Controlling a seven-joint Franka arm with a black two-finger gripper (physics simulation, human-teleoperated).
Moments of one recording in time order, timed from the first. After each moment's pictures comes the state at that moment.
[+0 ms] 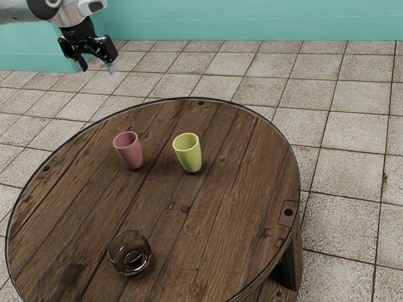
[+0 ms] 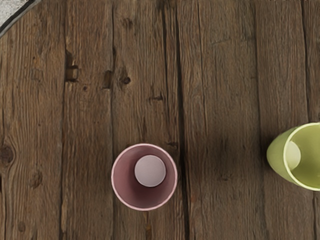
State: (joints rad) arm -0.23 0.14 0.36 -1.41 -0.02 1.65 0.13
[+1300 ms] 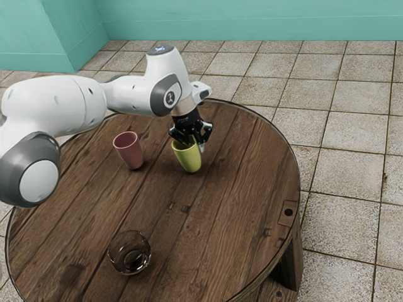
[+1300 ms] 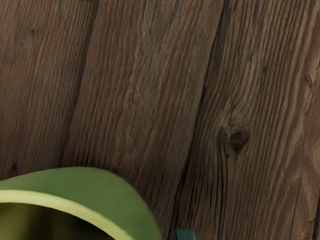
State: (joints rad) arm -0.35 0.45 0.18 -1.69 -0.17 2.15 -0.33
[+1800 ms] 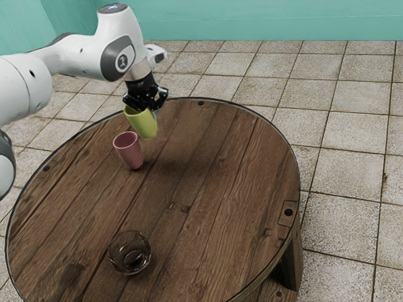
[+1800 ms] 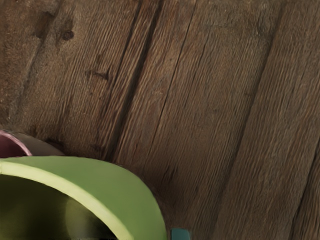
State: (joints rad) arm -0.28 0.24 0.24 -1.69 0.02 2.00 -0.39
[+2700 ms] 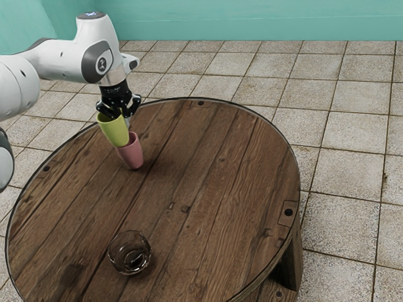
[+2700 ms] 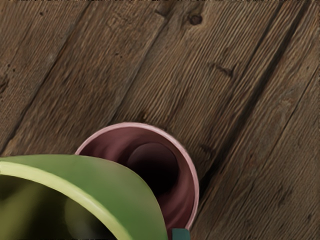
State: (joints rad) arm -0.21 0.25 0.30 -1.71 0.03 1.94 -0.47
